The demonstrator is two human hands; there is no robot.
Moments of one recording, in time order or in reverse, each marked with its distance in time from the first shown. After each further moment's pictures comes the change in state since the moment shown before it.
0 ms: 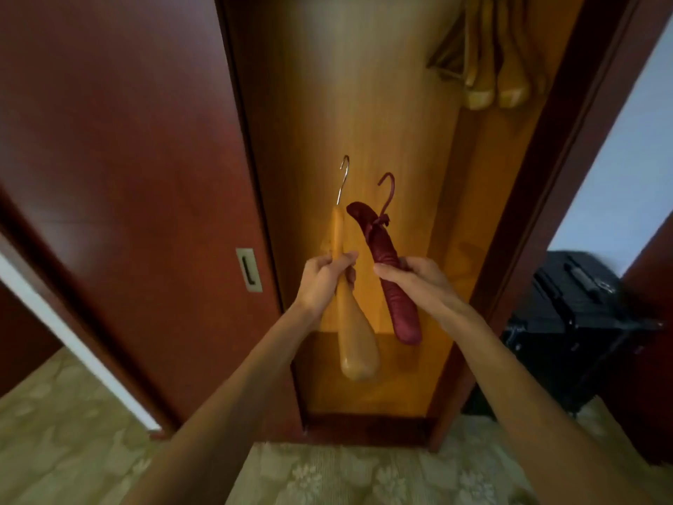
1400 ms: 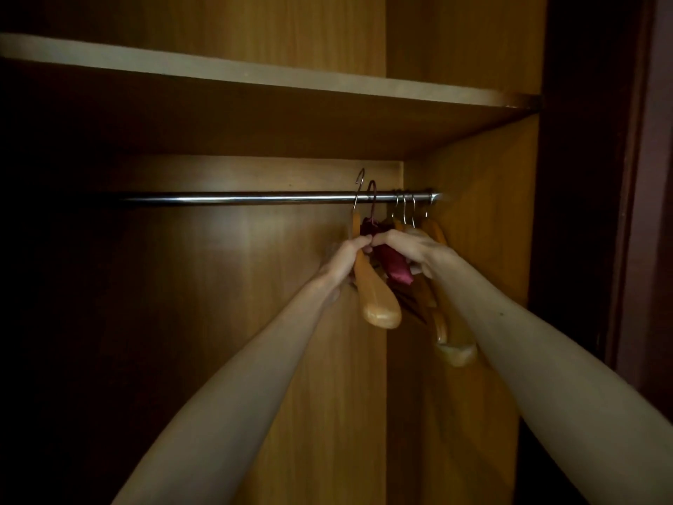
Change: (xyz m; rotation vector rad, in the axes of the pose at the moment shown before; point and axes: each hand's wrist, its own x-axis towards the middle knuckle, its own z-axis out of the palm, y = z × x) left_hand 0.457 0.282 0.119 0.046 -0.385 0.359; right_hand 0.360 -0.264 -0.240 -0.038 0.476 -0.075
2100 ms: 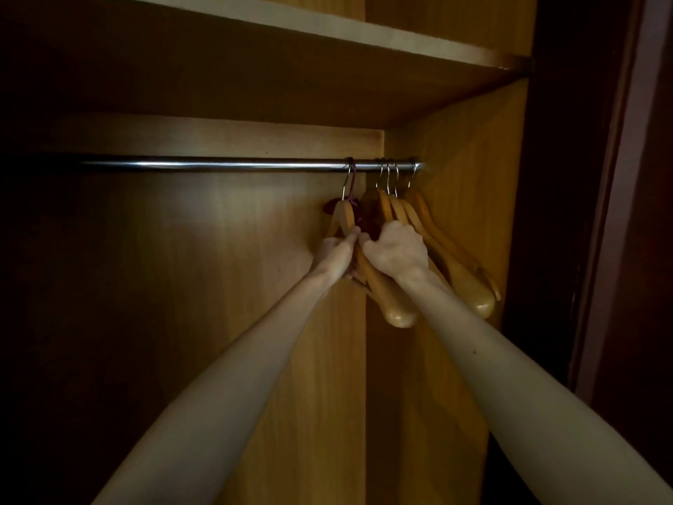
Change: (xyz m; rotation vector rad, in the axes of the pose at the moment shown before) left_hand -0.010 -0.036 0.014 0.166 0.043 0.002; right_hand -0.027 0.038 0.044 -0.511 0.475 -0.174
